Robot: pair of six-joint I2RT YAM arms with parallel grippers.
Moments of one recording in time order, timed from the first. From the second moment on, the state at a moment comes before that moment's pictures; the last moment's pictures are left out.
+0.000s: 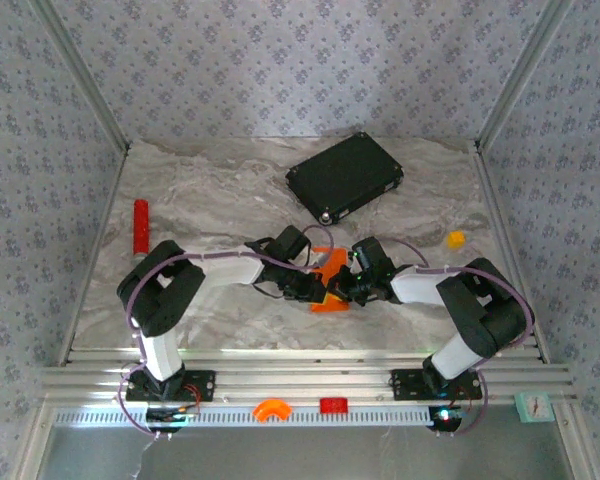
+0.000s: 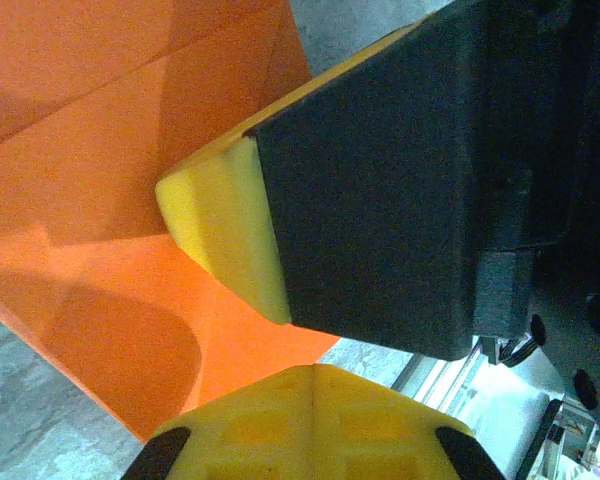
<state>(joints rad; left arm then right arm) -0.84 1.81 1.01 -0.25 0.66 -0.59 0.56 1.57 0.54 0.09 -0.48 1.00</state>
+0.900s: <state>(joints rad) -0.84 1.71 0.93 -0.34 0.52 -0.54 0.56 1.58 0.55 0.09 -0.49 1.00</state>
